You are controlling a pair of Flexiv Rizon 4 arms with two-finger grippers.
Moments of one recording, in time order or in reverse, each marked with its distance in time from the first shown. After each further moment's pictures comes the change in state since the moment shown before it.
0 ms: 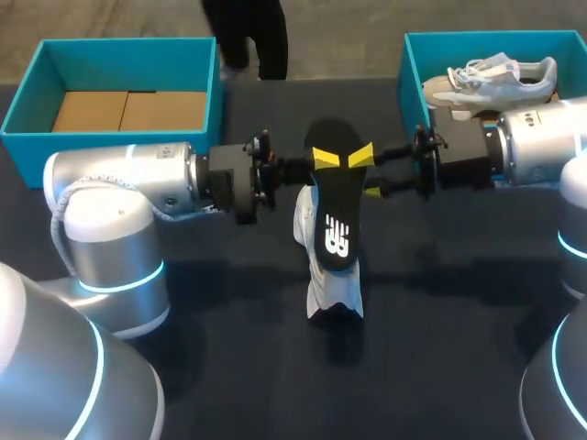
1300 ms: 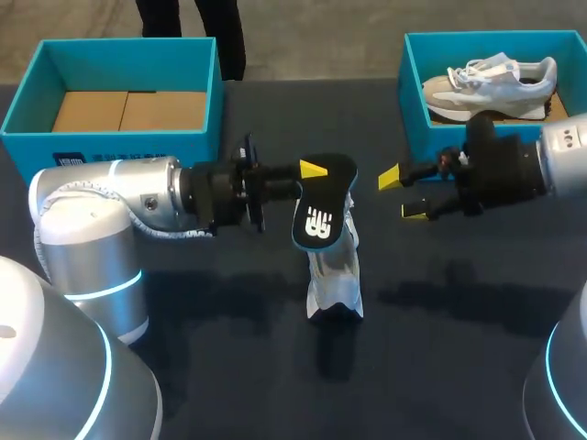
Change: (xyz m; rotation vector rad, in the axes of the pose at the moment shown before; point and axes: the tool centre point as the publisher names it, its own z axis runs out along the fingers) left arm -0.001 -0.028 -0.017 0.042 -0.054 -0.414; right arm -0.037 -0.024 -0.045 -0.099 -0.265 -0.187
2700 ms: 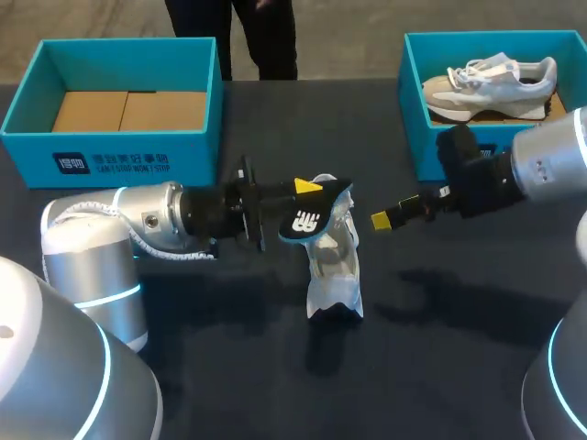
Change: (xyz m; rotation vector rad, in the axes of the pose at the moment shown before) left arm 0.024 0.006 -0.007 0.068 -0.085 -0.240; right arm -0.042 -0.008 0.017 0.051 -0.236 -0.634
